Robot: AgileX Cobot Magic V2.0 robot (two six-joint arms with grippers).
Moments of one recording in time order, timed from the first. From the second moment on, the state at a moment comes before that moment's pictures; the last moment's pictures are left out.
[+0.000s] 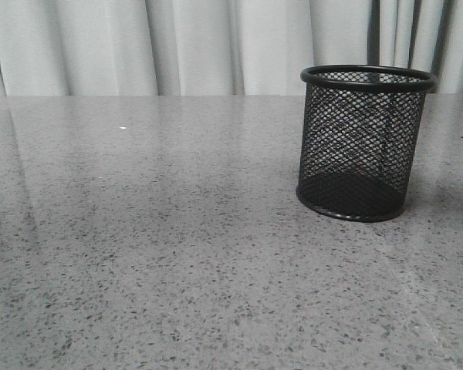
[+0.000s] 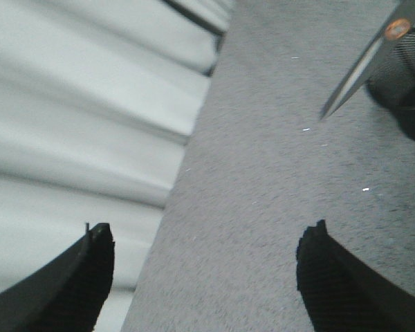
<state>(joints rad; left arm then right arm) -0.84 1.15 -1.63 0.30 1.09 0.58 0.17 0.81 -1.01 0.76 0.84 -0.44</state>
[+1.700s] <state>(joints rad) -0.70 1.05 -1.63 0.26 1.07 0.56 0.17 1.13 -1.22 0.43 1.14 -0.21</state>
